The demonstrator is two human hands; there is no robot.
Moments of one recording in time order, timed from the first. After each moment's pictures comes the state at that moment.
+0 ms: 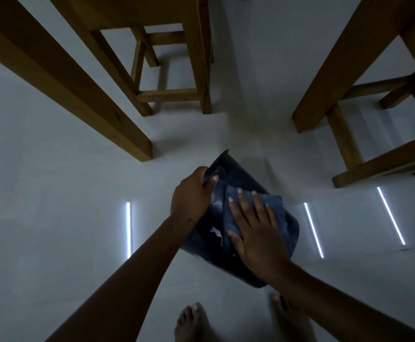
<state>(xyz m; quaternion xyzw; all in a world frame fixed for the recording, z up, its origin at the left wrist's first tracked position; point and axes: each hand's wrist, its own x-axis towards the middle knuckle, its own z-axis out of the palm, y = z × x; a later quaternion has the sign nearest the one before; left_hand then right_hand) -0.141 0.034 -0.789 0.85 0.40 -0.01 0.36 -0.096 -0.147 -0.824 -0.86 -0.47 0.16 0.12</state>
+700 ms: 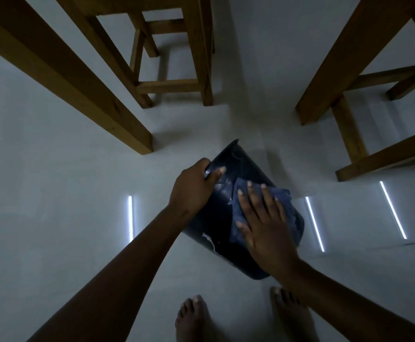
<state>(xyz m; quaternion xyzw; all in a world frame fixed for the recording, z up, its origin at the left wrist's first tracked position) -0.138 0.036 -0.785 0.85 0.36 -0.02 0.38 -0.092 -0.157 -0.830 -0.86 -0.46 0.14 0.13</state>
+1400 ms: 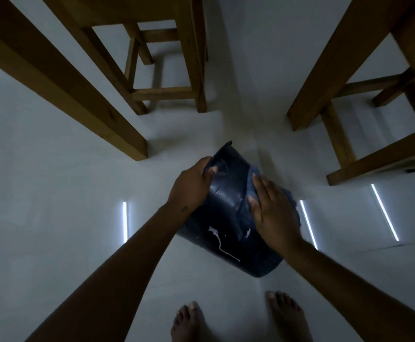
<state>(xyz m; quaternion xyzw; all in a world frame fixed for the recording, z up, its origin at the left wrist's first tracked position) -0.127 0.045 -0.800 0.84 0.34 -0.02 0.42 -0.045 -0.150 -0.834 -0.90 -0.38 0.17 0.15</state>
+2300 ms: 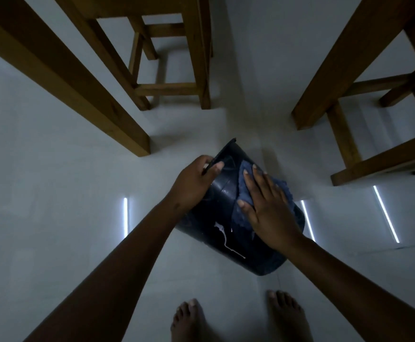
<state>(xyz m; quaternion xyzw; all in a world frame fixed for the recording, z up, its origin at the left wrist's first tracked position) -0.130 0.044 -0.779 0.81 0.34 -0.04 0.48 -0.046 -0.139 -0.832 -0.86 -0.45 0.18 0.15</state>
